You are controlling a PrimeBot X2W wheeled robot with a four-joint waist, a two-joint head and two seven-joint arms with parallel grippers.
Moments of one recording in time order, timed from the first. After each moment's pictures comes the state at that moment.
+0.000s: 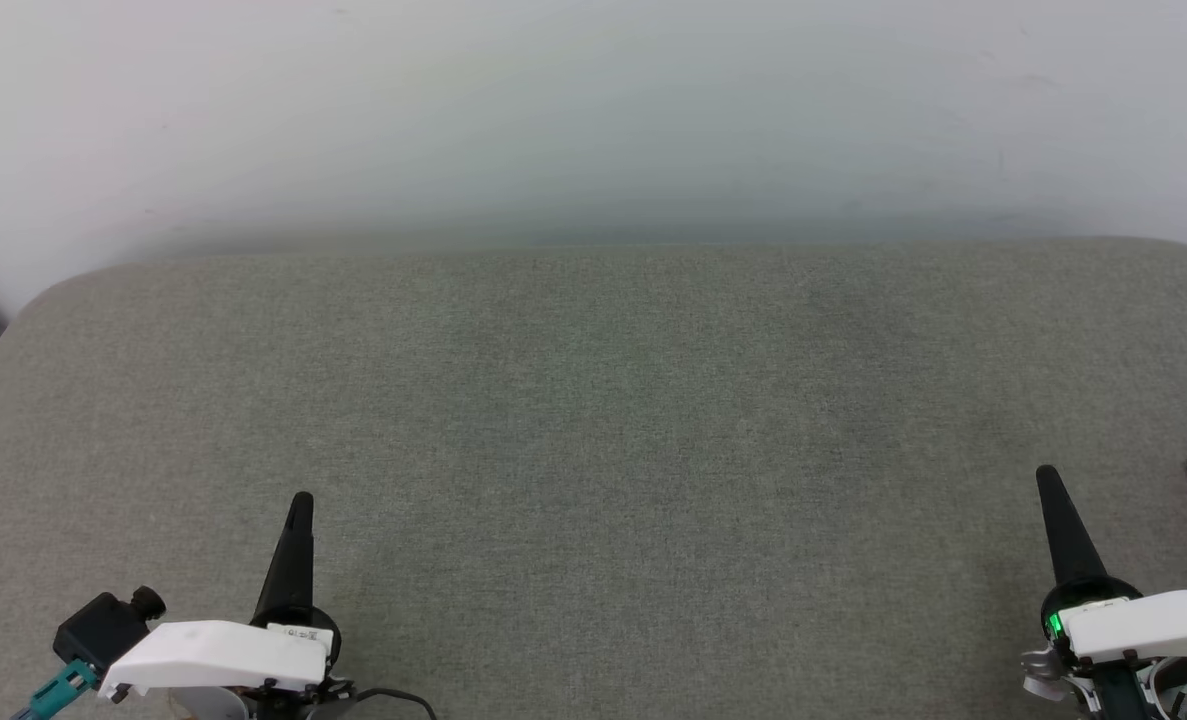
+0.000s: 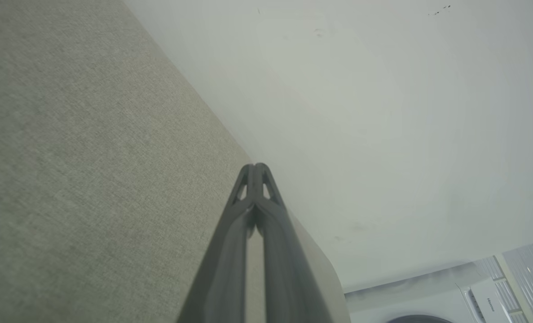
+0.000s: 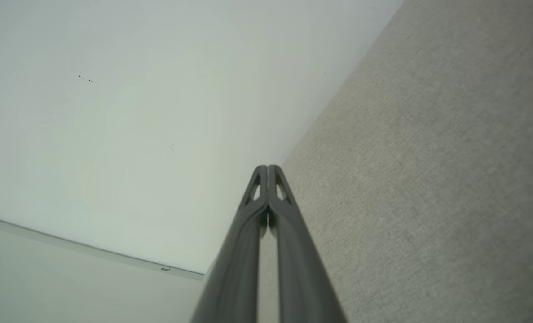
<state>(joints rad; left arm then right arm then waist) -0.03 0.08 0.03 0.16 -1.10 -0.13 -0.06 -0.04 -0.10 -0.07 0.18 1.14 0.13 -0.02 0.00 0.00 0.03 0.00</state>
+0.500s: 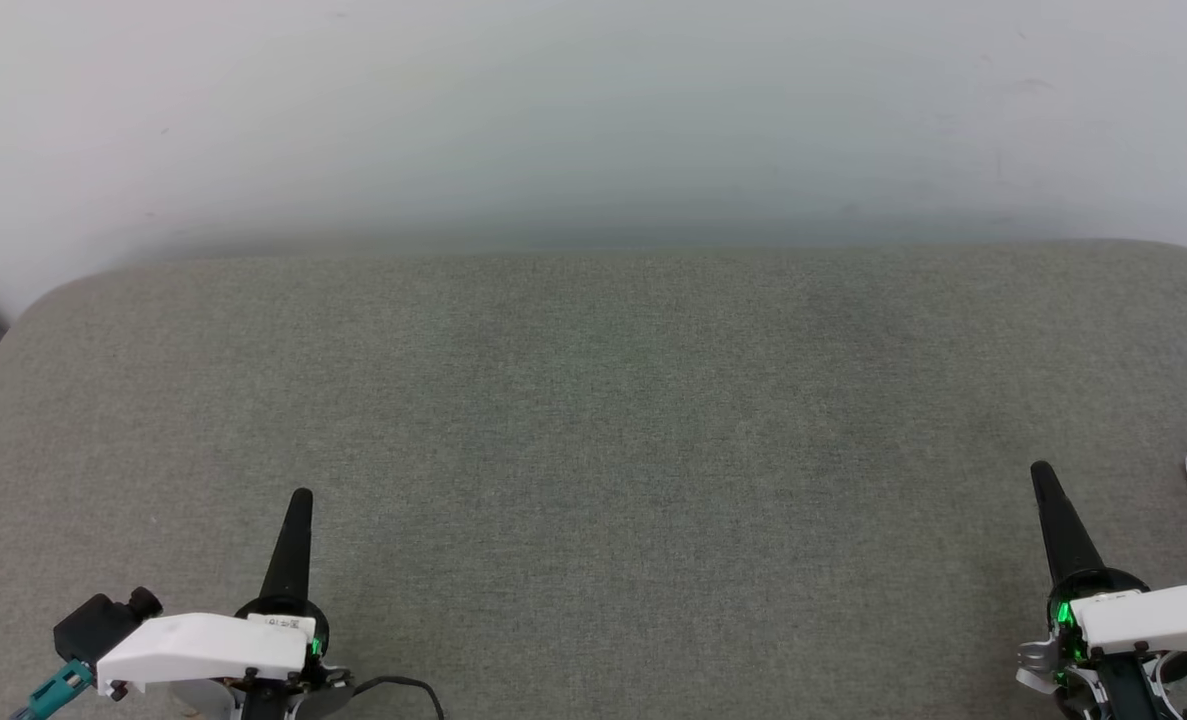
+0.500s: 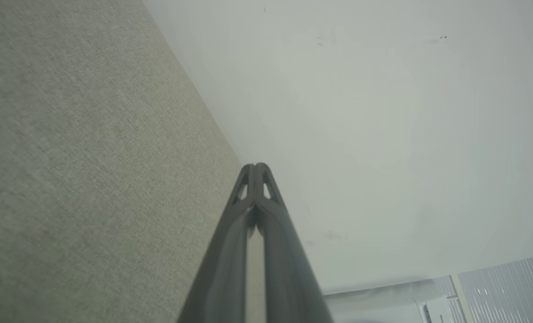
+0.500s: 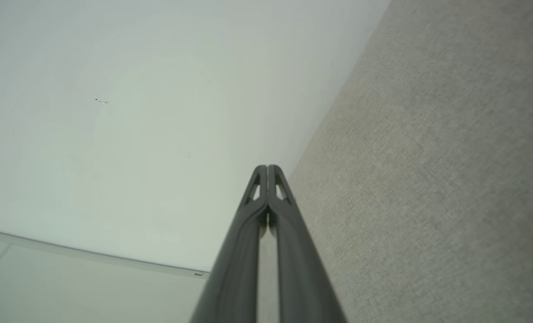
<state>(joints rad) -0.05 0.08 0.04 0.18 -1.25 -0.13 -0.02 -0.06 -0.09 -0.08 0.20 1.27 0.13 0.02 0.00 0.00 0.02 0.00</state>
